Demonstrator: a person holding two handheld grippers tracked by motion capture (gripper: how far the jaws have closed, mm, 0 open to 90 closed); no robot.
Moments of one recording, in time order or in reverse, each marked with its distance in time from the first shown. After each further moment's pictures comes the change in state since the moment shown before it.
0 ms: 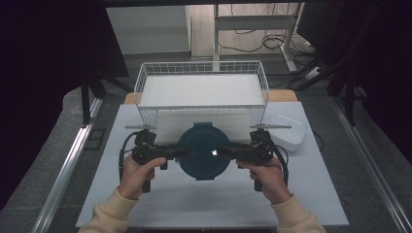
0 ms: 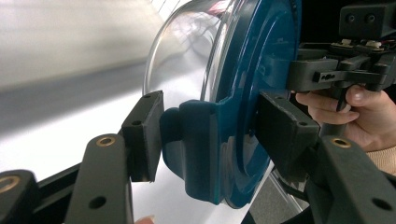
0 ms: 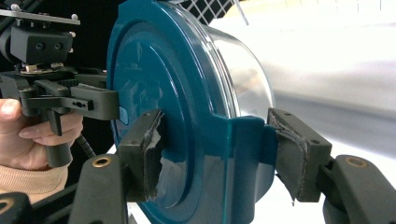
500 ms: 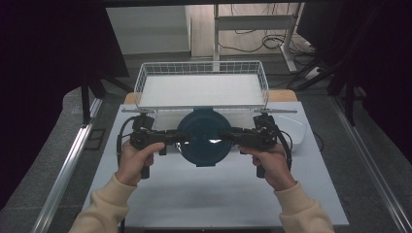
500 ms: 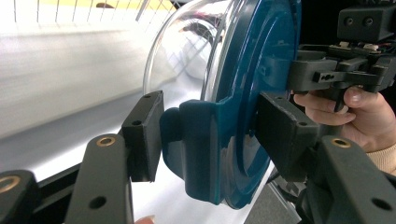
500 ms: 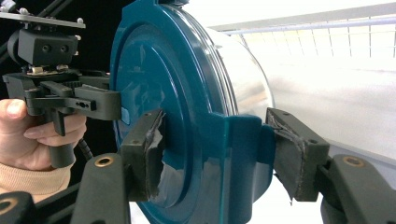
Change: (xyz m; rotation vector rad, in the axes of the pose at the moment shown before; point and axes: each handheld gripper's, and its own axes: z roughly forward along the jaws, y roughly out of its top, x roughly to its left) left arm -0.008 0.034 -0.009 -0.025 -0.010 0.024; right arm 0.008 0.036 -0.010 -0.037 0.009 -0.032
